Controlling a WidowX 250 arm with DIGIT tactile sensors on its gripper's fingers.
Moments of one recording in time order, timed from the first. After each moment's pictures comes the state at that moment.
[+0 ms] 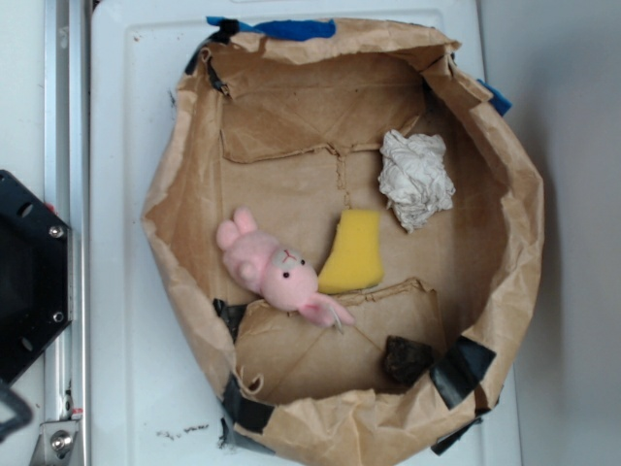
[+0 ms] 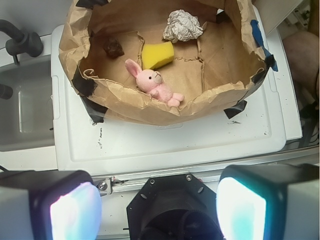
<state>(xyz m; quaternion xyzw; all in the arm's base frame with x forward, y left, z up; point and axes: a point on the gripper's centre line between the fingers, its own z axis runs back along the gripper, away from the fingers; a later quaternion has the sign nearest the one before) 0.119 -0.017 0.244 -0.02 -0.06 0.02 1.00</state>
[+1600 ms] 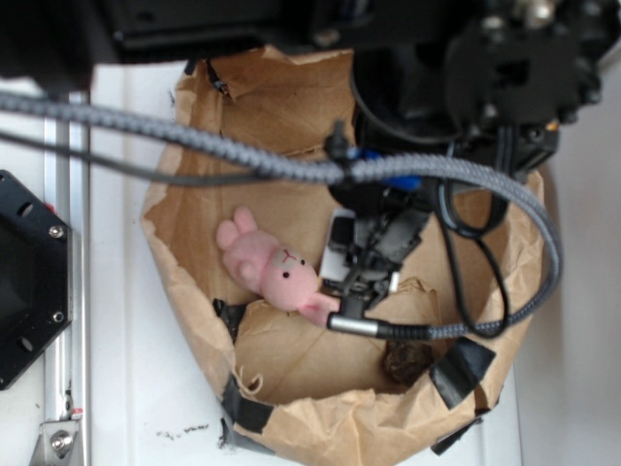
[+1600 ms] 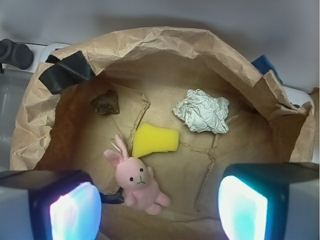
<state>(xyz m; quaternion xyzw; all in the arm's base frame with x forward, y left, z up) 0.275 0.002 0.192 -0.03 -0.02 -0.14 0.99</state>
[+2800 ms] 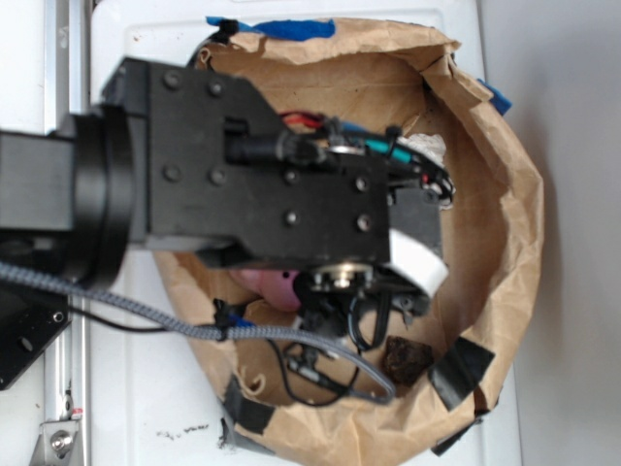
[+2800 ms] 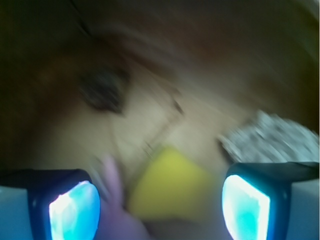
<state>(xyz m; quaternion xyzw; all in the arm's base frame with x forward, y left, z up) 0.280 -0.032 0.091 -0.02 -0.11 -0.28 0.95</state>
